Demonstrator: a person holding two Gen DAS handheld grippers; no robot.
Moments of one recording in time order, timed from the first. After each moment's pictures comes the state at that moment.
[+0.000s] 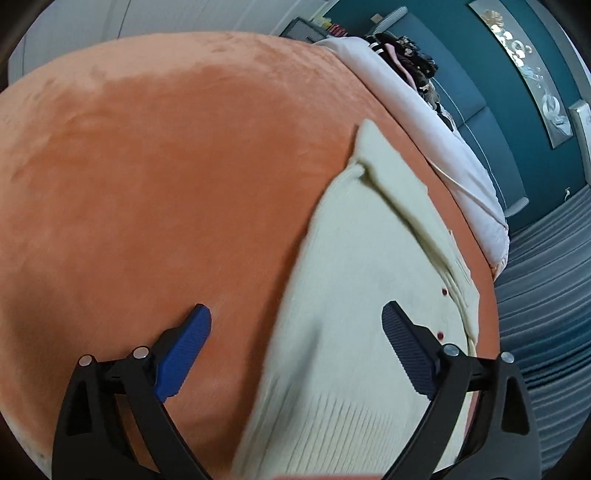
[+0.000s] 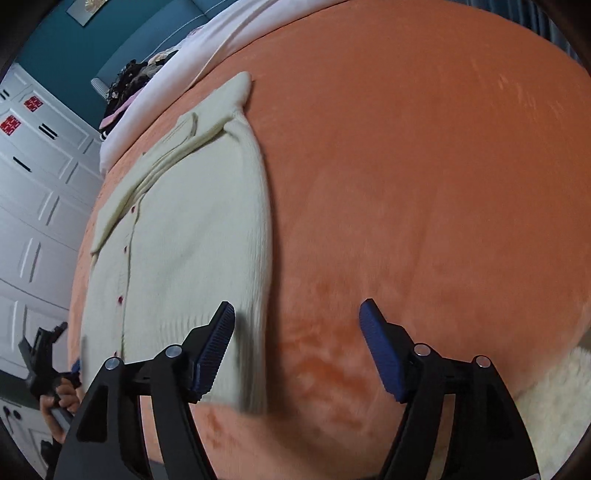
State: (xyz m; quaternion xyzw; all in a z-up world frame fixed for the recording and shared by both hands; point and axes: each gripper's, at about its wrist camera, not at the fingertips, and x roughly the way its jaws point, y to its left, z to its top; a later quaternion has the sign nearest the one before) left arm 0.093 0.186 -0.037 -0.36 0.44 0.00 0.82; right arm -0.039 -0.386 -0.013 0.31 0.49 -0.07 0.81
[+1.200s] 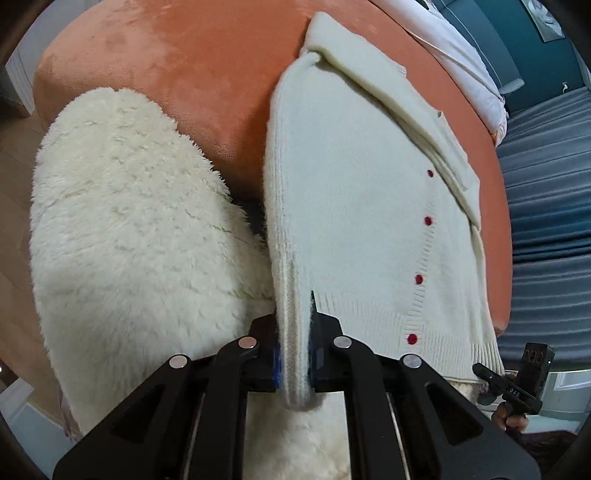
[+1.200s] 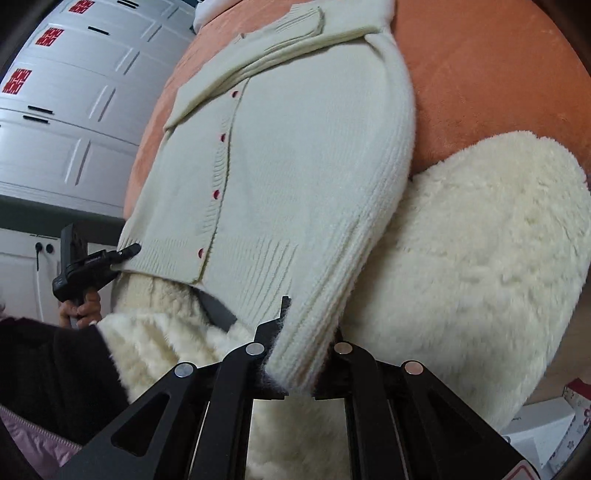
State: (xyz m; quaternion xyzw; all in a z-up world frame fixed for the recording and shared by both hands) left arm -0.093 0.180 0.007 -0.25 0.62 -0.09 0.74; right arm -0.207 -0.322 0.074 0.26 0.62 0.16 0.72
